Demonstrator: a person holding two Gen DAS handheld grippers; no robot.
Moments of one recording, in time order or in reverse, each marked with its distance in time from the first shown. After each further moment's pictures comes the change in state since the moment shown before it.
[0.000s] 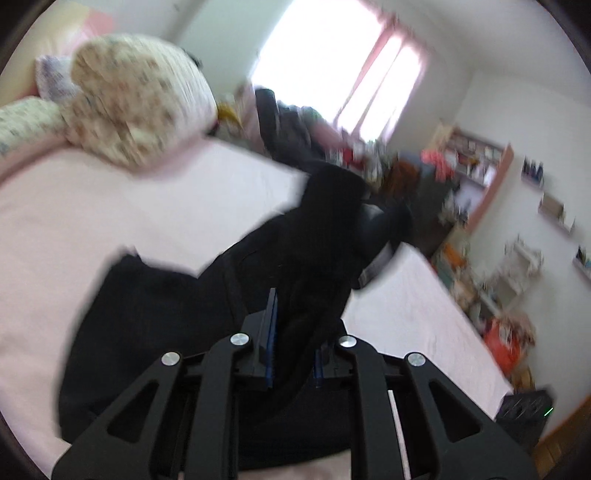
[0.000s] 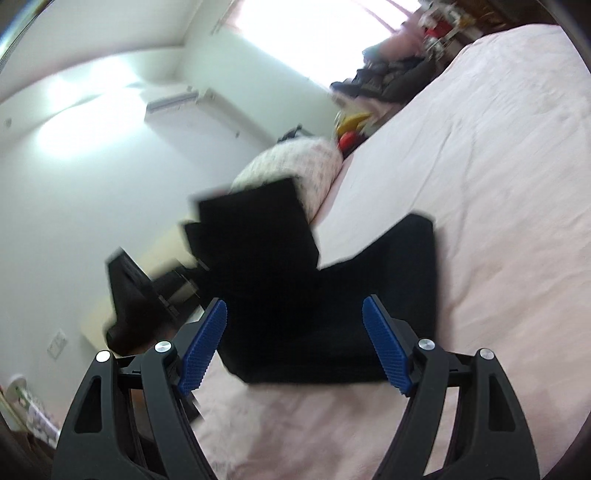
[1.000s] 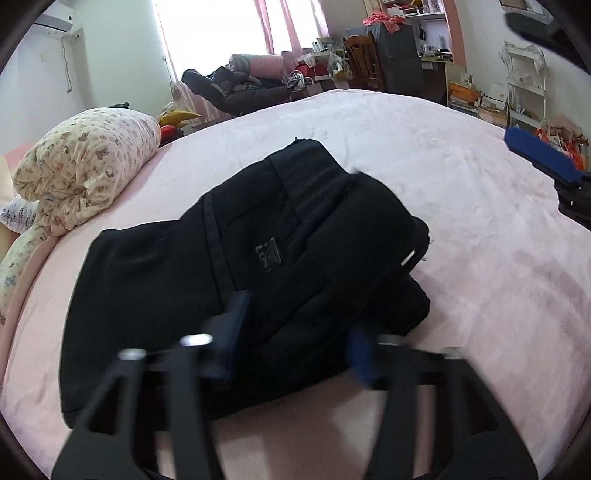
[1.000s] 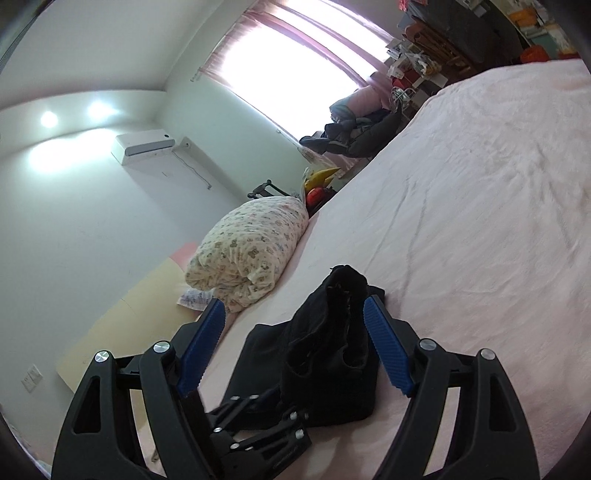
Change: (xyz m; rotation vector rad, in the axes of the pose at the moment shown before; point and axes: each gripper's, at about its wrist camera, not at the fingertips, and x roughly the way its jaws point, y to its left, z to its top) left arm 0.055 -0.089 -0.137 0.600 0.172 0.294; right arm -0.040 -0.011 0.026 -0.006 -0.201 -0.129
